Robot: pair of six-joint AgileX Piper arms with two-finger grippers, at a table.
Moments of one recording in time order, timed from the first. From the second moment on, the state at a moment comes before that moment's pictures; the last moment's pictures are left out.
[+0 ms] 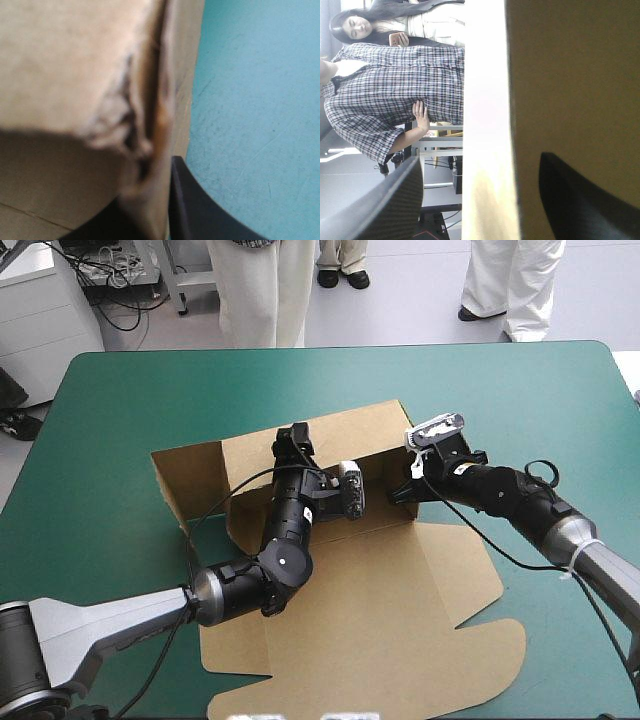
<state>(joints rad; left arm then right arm) -1.02 1.60 -1.01 1.71 0.87 -0.66 0.37 1.45 -0.97 0.59 0.29 -0.66</state>
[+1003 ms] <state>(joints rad) -1.19 1.60 -1.05 1.68 0.94 -0.54 0.32 1.59 -1.14 0.61 0.16 -0.67</state>
